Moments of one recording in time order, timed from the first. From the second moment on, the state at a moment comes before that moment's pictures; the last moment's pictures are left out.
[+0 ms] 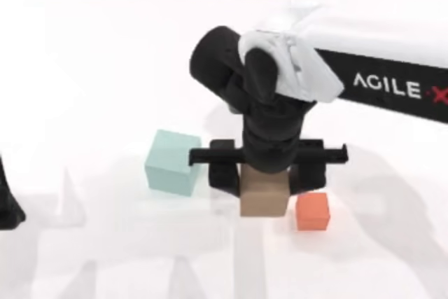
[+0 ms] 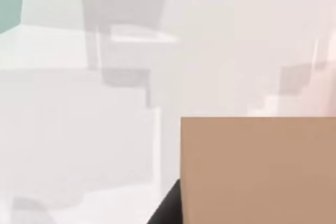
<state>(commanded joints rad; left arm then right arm) 0.02 0.00 0.00 0.00 0.00 0.00 0.80 2.06 1.60 -1.10 0.02 0.81</state>
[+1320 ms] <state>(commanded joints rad) 0.02 0.00 0.00 0.00 0.00 0.00 0.80 2.11 1.49 -0.95 0.02 0.81</state>
